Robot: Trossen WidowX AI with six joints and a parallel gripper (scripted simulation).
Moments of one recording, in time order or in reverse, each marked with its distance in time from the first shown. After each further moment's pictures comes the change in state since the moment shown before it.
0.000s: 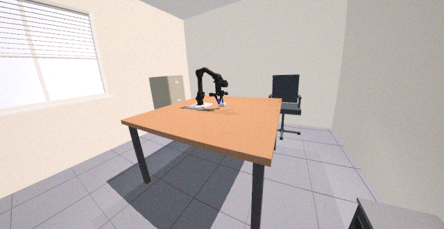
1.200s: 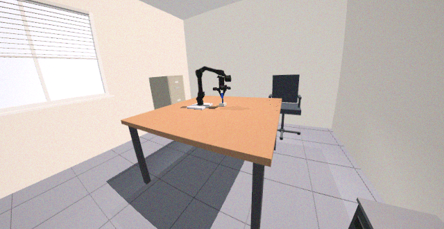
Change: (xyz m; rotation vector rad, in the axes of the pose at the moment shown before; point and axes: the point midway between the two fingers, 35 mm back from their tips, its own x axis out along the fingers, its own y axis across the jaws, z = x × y) arm -0.044 0.056 -0.082 -0.006 0.006 -0.001
